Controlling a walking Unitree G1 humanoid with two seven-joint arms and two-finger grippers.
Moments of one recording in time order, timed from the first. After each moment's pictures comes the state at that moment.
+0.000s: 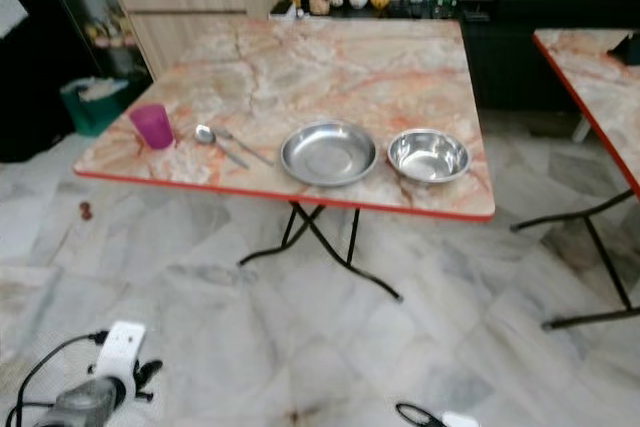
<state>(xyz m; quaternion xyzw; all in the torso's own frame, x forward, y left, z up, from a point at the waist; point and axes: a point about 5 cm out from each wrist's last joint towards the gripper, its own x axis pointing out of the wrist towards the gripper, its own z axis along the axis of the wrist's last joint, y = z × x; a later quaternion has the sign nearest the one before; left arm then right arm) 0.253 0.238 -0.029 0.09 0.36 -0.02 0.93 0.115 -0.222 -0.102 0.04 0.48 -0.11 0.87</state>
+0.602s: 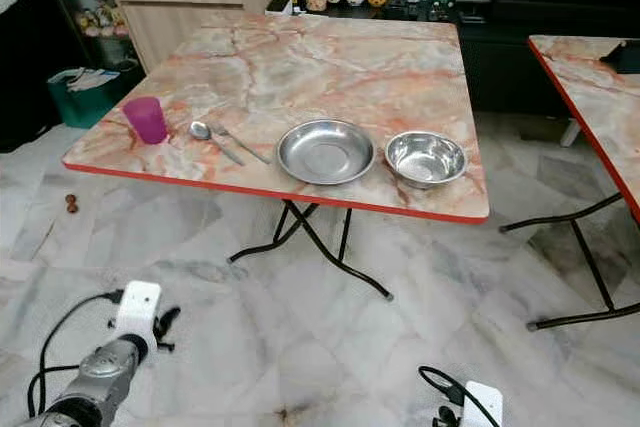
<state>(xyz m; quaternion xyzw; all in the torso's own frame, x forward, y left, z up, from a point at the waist) 0.282 0.226 0.007 0.10 0.18 0.02 0.98 0.139 -0.245 -0.088 0.07 0.43 -0.16 0.89</state>
